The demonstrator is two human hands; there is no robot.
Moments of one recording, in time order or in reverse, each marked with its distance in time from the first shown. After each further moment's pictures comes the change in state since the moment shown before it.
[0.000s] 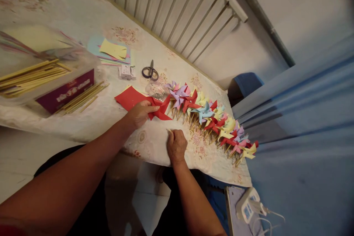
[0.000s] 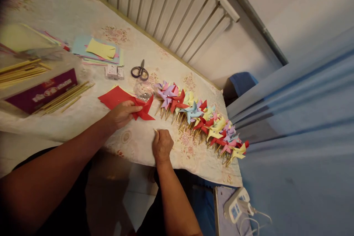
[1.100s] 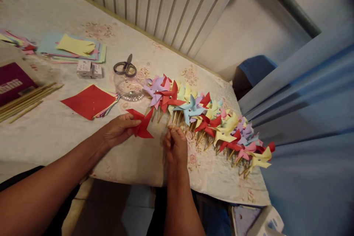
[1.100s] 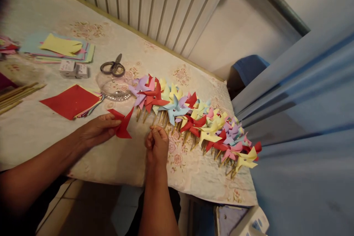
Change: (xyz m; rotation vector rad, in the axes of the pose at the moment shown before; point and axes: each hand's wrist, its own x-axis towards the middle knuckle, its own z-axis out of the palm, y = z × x) left_hand 0.014 -0.052 0.030 0.009 -0.135 -0.209; right_hand 0.051 0.044 -0.035 1.621 -0.121 0.923
